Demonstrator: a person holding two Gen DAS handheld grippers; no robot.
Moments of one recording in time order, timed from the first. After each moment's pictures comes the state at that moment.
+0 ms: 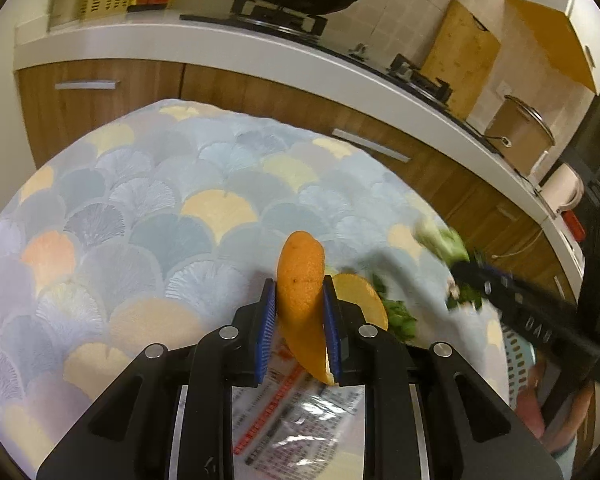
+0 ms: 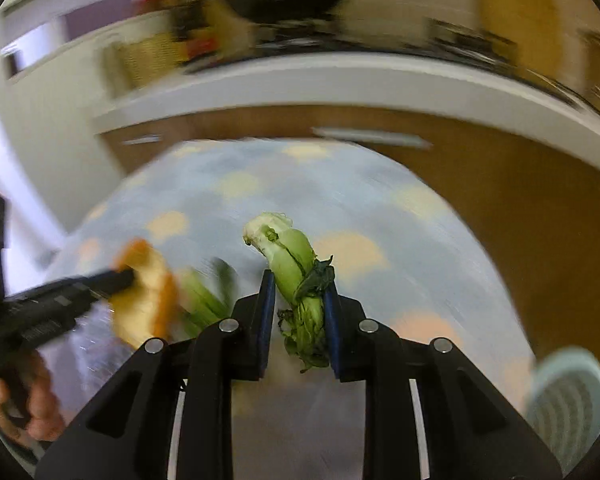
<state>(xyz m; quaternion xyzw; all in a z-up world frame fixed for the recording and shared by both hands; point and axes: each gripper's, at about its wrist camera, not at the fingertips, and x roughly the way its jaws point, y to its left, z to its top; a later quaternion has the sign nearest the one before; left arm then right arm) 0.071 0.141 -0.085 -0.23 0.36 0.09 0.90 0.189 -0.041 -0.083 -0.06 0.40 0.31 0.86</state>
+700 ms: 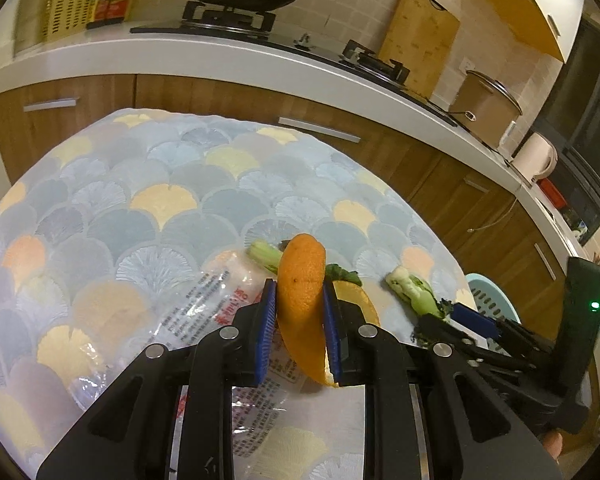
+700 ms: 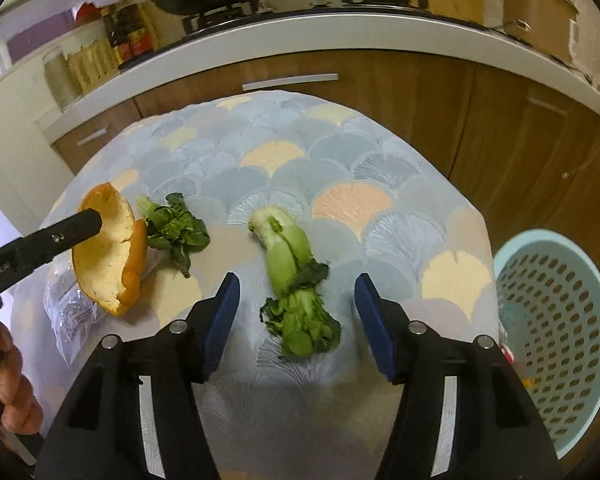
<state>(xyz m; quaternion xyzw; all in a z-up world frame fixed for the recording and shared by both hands) 0.065 0.105 -0.077 -0.20 0.36 0.04 0.91 0.148 -0.073 -0.116 -0.06 0.42 0.25 0.87</state>
